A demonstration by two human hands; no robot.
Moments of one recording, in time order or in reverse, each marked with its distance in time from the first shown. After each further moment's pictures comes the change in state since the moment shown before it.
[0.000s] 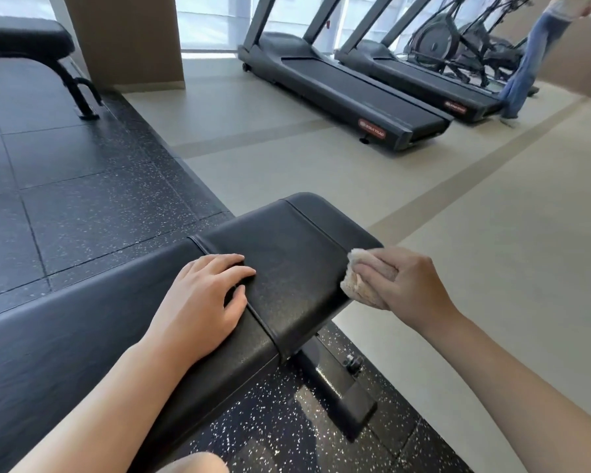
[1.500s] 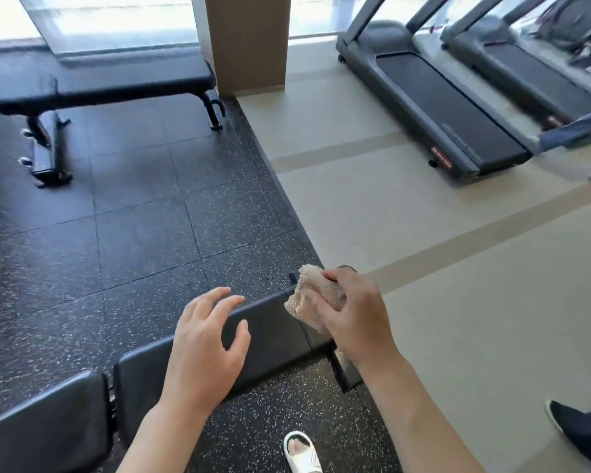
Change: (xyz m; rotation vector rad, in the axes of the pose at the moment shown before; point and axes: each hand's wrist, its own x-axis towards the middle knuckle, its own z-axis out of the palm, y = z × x) left_hand -0.018 0.230 -0.540 -0.113 0.136 -0.564; right_hand 0.127 -0.475 -0.307 0.179 -0.208 -0.063
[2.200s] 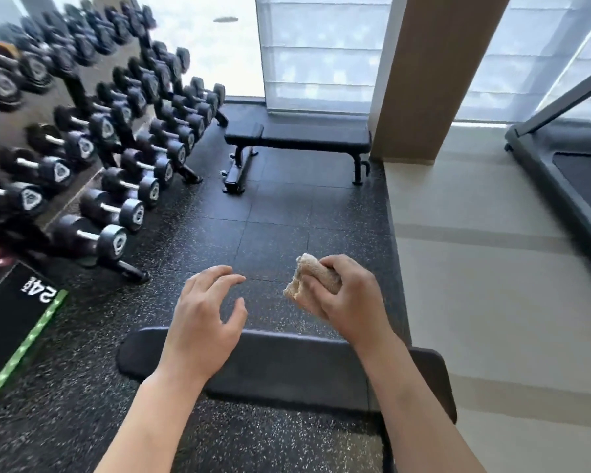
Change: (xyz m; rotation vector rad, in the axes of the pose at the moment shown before) left_hand -0.074 0.053 -0.173 0.210 0.433 -0.255; right_hand 0.053 -0.158 -0.007 0.269 -0.281 -0.414
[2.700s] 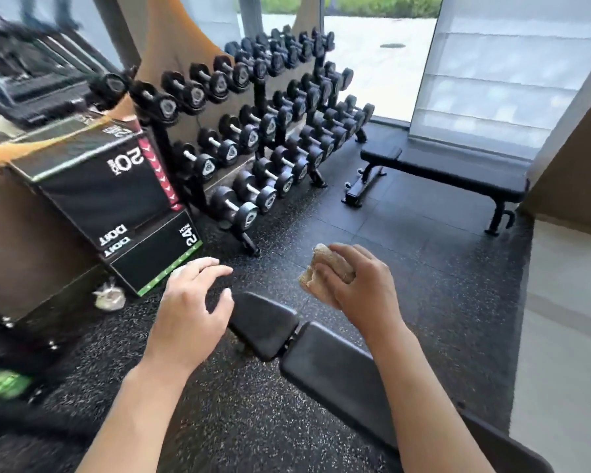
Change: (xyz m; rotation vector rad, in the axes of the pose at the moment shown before) left_hand -0.122 -0.056 -0.141 0.225 0.307 -0.373; right_hand -0.006 -0.129 0.086 0.203 -0.256 -0.292
